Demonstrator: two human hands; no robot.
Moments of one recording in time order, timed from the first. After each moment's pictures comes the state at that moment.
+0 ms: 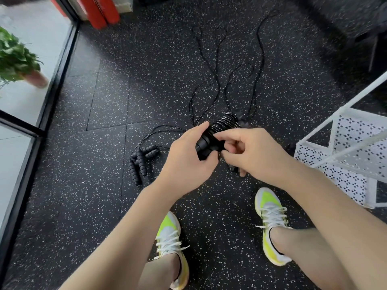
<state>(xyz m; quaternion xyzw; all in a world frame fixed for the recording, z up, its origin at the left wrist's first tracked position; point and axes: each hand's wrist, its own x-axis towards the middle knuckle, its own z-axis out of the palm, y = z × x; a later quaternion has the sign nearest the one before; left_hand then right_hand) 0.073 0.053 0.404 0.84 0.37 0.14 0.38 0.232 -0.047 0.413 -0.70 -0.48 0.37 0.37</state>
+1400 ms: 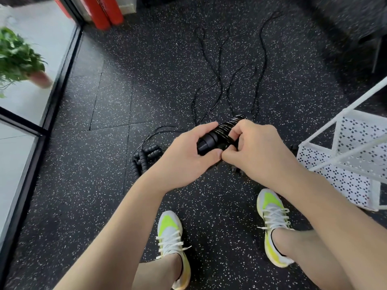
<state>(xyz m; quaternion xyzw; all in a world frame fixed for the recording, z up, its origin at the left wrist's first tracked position) 0.066 0.071 0.424 0.81 0.32 0.05 0.48 0.215 -0.042 0.429 -0.81 -0.46 0.23 0.29</state>
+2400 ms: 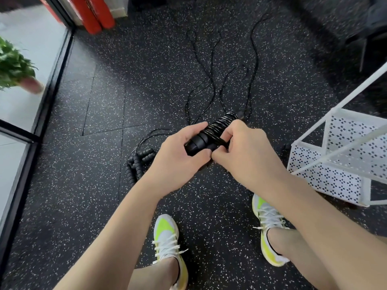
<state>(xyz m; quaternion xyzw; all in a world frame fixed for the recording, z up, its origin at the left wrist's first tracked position) 0.071 0.066 0.418 0.76 0.35 0.12 0.54 0.210 -0.043 0.430 -0.82 -0.44 0.21 0.31</state>
